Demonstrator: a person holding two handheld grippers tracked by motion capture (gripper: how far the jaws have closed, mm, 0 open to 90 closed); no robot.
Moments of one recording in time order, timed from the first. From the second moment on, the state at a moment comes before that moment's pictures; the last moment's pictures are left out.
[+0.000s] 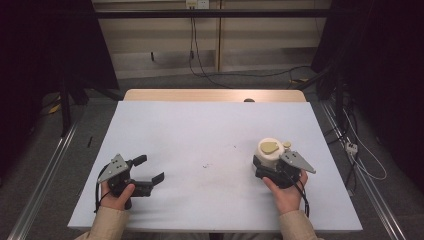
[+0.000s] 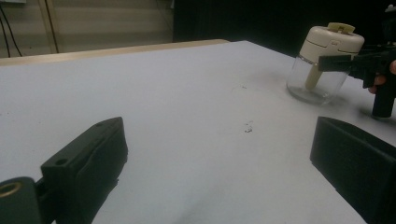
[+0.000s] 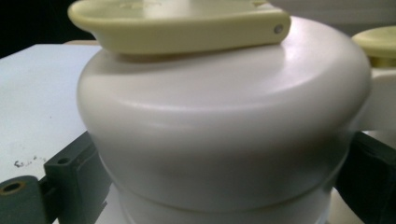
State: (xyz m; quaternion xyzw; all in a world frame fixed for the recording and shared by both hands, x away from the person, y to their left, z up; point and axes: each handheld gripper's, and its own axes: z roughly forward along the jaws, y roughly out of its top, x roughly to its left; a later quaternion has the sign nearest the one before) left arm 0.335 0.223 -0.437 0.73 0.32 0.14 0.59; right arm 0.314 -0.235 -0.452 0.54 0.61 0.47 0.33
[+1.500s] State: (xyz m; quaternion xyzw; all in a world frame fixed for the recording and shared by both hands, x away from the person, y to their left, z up) left arm 0.335 0.225 -0.436 0.73 0.32 0.15 0.59; right arm 0.321 -0.221 -0.455 0.53 0.60 0.47 0.36
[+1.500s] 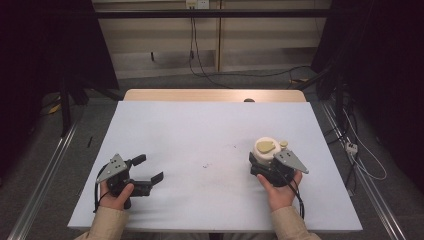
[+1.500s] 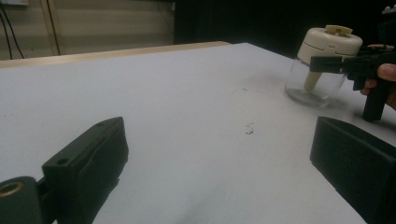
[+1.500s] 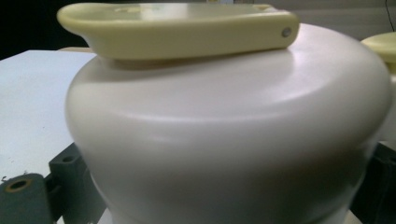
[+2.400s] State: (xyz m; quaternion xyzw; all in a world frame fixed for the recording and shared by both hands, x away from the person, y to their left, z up) left arm 0.333 0.226 -0.434 0.72 0.31 0.15 0.60; right arm 0.343 -0.197 -0.444 0.51 0.62 0.49 0.34
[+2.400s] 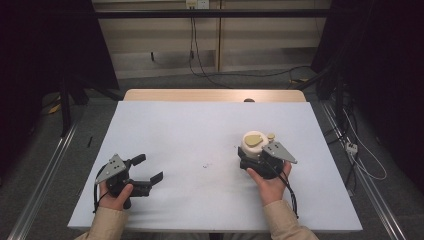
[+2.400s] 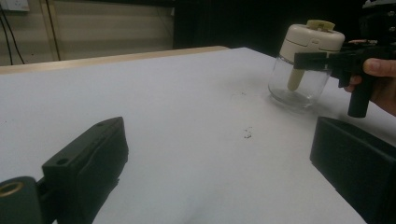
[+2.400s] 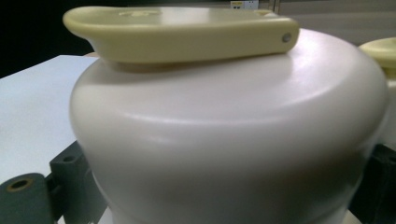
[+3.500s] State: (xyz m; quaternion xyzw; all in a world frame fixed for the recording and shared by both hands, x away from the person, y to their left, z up) left arm 0.333 0.226 -0.434 0.72 0.32 0.15 0.60; right arm 0.372 -0.165 -0.440 0.50 0.64 0.49 0.31
